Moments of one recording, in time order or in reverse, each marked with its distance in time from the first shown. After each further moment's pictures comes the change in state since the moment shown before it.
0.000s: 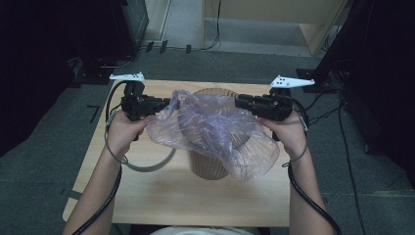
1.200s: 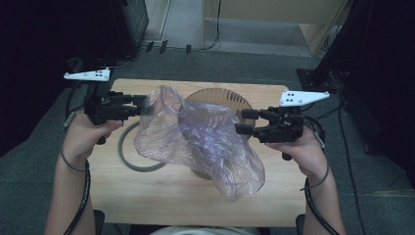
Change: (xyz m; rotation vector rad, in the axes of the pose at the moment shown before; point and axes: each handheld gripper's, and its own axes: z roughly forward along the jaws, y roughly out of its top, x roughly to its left) left arm -0.031 0.010 -0.079 0.010 0.002 0.110; right arm 0.061 -0.001 -0.039 0.043 0.166 -0.071
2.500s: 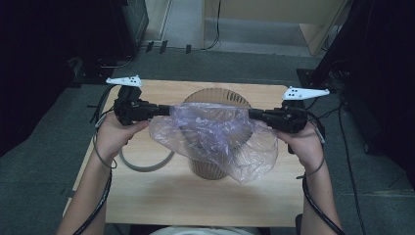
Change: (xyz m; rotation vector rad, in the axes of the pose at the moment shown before) left arm 0.011 -0.012 0.066 0.102 0.091 -0.016; right arm -0.046 -0.017 -0.005 0.047 -0.203 0.075
